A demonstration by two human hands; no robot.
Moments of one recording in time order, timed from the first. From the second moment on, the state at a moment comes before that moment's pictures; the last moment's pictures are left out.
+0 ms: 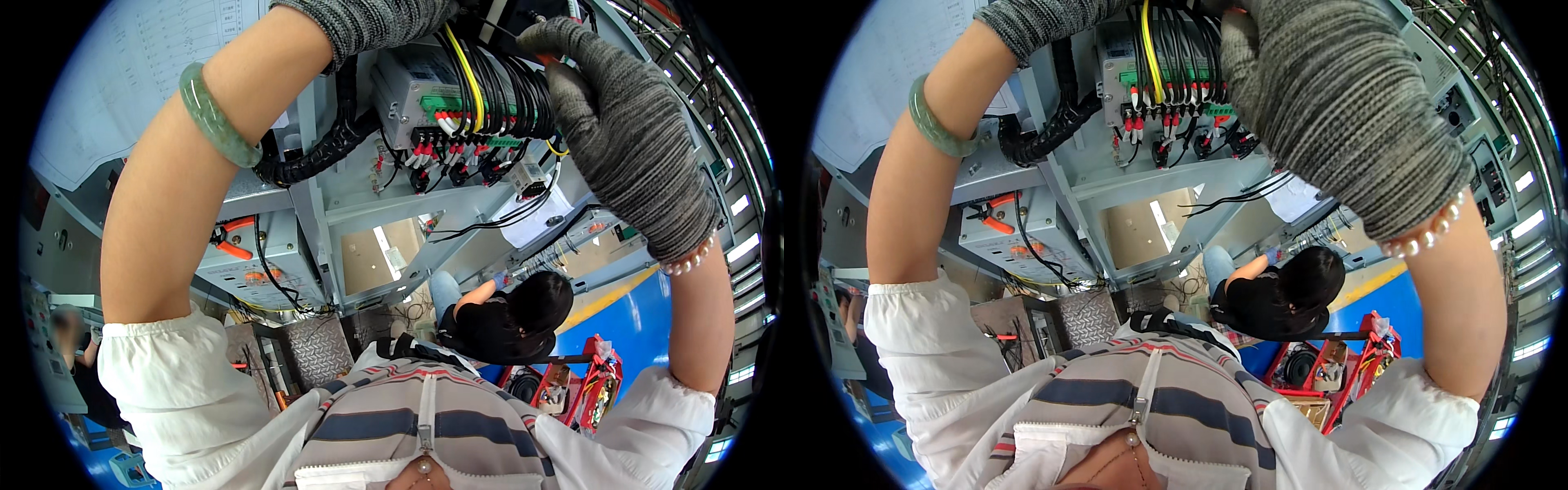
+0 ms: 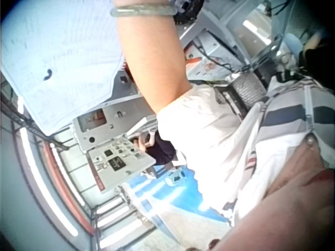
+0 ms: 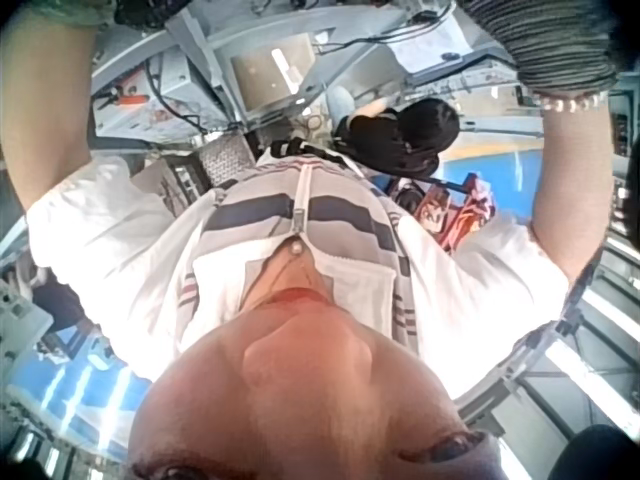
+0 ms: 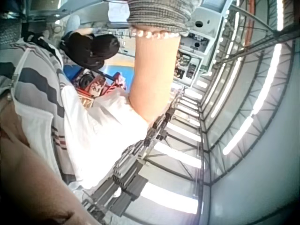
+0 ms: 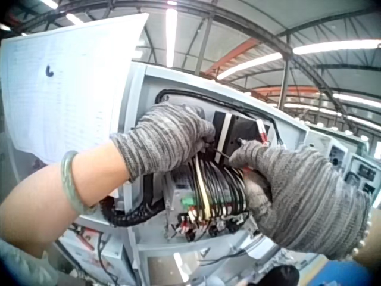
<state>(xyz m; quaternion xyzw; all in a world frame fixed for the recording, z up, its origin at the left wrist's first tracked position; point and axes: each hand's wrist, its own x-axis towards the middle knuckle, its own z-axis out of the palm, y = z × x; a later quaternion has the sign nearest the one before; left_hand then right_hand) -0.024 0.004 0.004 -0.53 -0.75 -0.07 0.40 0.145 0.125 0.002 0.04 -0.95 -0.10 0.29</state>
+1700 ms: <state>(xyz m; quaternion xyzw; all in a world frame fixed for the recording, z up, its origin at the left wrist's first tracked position) -0.042 0.012 0.005 -0.57 -0.71 -0.08 0.41 0.232 0.223 -0.073 -0.05 -0.70 0.59 0.41</state>
